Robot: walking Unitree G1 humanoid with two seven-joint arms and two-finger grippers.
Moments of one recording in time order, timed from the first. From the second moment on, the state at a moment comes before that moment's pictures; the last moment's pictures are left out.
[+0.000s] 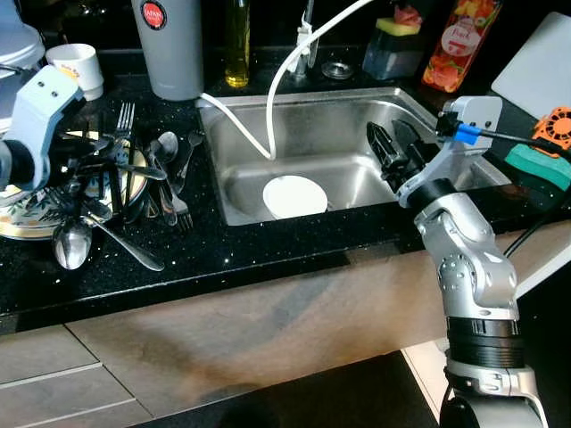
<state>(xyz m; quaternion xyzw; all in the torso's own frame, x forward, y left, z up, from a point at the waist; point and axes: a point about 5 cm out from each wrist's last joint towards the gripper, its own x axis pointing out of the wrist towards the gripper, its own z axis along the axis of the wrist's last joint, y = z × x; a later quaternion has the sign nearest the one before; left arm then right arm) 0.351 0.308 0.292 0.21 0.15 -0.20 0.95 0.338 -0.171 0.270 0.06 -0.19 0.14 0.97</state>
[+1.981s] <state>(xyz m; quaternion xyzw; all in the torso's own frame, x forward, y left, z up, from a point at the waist) 0.408 0.046 0.304 0.06 0.02 -0.39 0.92 0.326 -0.190 0.265 0.07 -0.20 0.06 0.98</state>
